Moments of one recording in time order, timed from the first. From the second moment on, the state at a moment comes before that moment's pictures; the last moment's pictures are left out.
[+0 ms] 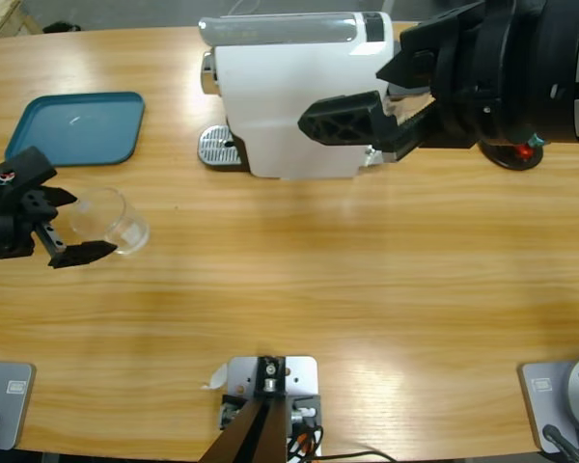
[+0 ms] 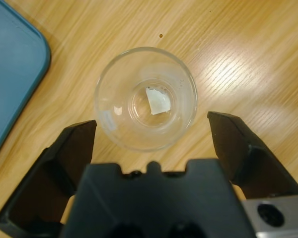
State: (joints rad) arm 0 -0.68 1.32 -0.62 0.34 0.03 0.18; arm 1 1.05 1.41 -1.13 0.41 -0.19 0.29
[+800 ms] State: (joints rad) arm 0 -0.66 1.38 -0.62 0.30 -0.03 0.23; arm 1 1.05 1.41 -1.10 0.38 -0.18 0.30
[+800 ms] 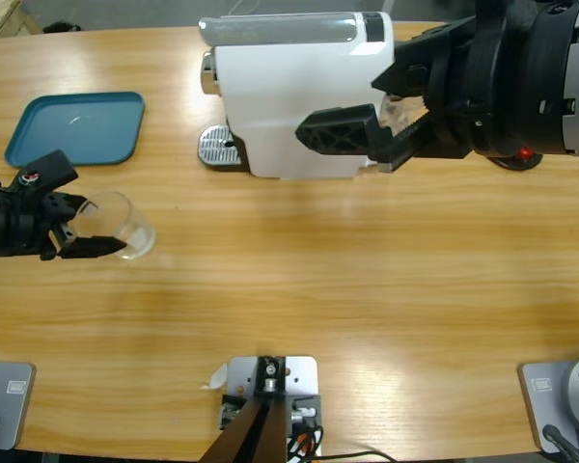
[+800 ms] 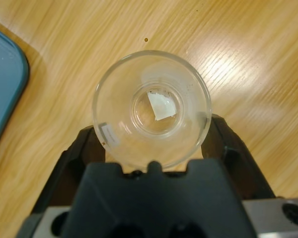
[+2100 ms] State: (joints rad) arm 0 -0.53 1.85 -1.25 0.38 -0.23 0.67; arm 1 0.90 1.44 -1.07 0.31 -0.06 0.27
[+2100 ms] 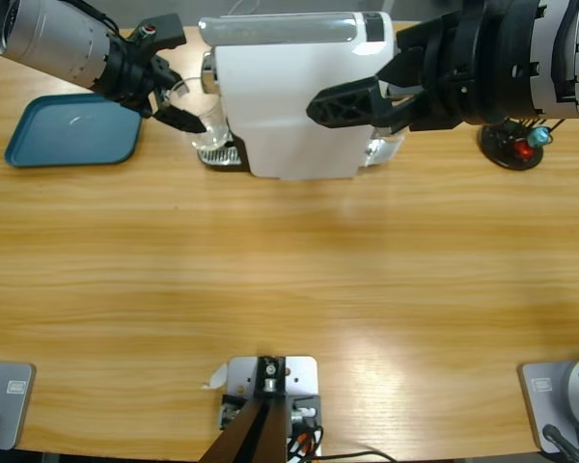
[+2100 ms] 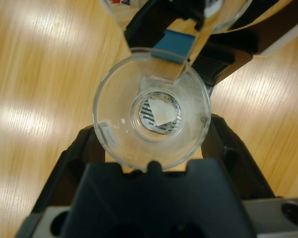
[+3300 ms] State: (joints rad) arm 0 -0.56 1.89 -1.25 0.38 -0.24 0.64; arm 1 0.89 1.44 -1.07 0.31 -0.05 0.26
